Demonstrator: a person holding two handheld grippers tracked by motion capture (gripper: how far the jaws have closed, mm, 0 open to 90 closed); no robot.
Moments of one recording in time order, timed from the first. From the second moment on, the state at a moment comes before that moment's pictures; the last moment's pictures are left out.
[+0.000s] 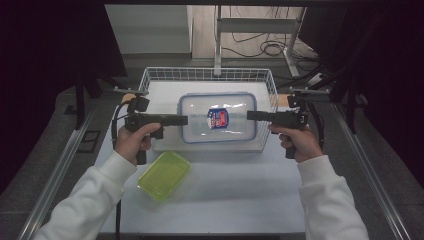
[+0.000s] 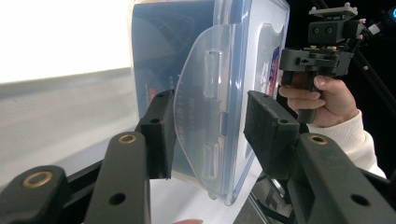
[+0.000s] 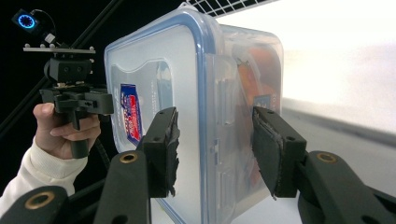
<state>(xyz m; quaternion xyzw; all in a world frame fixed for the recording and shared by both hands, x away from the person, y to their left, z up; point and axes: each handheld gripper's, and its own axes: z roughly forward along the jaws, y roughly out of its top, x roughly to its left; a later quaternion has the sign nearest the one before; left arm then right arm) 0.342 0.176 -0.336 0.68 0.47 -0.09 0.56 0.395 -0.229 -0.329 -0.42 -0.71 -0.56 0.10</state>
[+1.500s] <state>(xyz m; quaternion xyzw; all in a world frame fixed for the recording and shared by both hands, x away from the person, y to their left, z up) 0.428 0.212 -0.314 0.67 0.46 -0.13 0.57 0.467 -0.199 -0.294 -0.45 -0.70 -0.55 0.11</state>
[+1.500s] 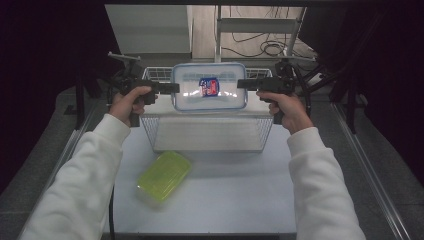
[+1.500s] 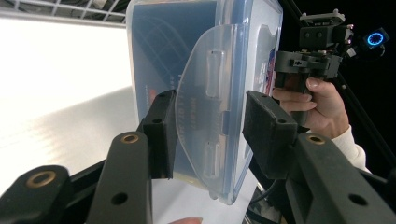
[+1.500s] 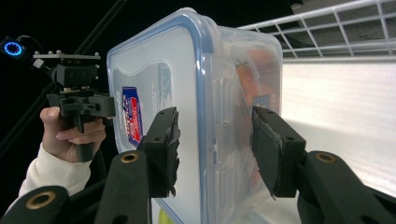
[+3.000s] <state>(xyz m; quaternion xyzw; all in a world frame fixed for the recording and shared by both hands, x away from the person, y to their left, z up) 0.472 0.203 -0.338 0.63 0.53 -0.17 0.54 0.490 -0.192 -0.313 -0.58 -0.62 -0.50 0.13</state>
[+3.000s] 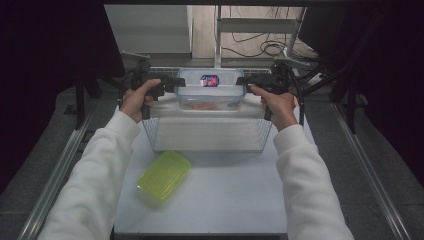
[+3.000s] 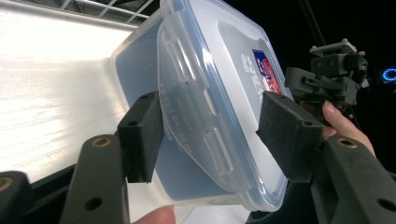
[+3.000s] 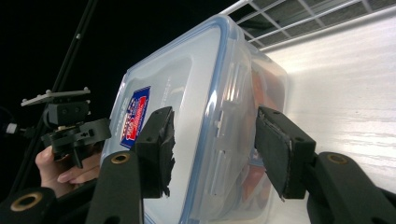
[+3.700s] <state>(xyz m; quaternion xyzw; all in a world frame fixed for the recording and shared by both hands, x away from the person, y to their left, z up) 0.459 0.195 -0.327 0.64 0.53 -0.09 0.55 0.476 -0.199 -0.303 -0.58 -0.61 -0.53 0.08</state>
